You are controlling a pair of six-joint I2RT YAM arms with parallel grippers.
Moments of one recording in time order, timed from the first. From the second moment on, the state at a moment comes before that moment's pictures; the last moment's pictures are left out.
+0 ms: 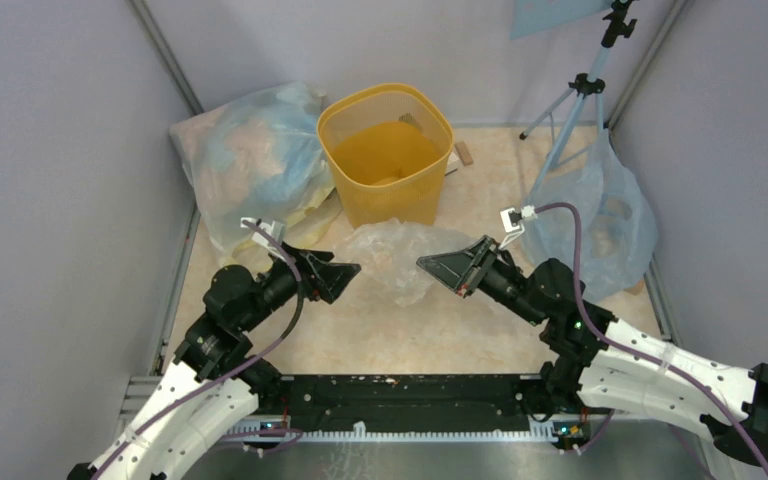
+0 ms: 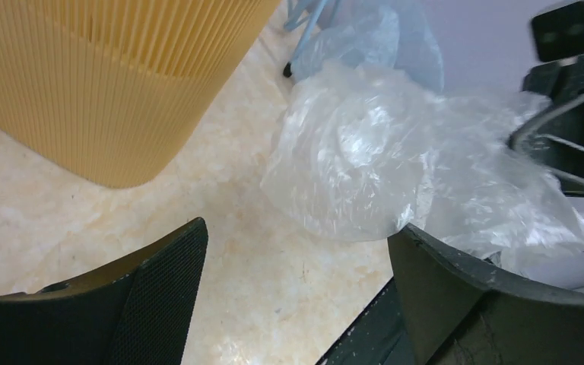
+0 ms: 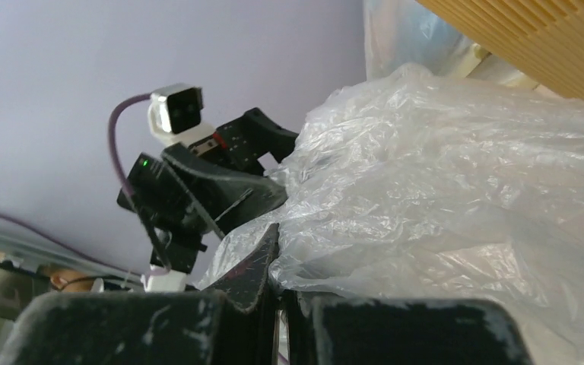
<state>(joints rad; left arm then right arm) -0.58 0.43 0.59 -0.18 0.20 -0.55 1.03 0.75 0.60 0.25 0.10 1.05</state>
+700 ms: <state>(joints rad) -0.58 0.43 0.48 -0.17 0.42 -0.41 1.03 0.62 0.53 -0.19 0.29 1.03</state>
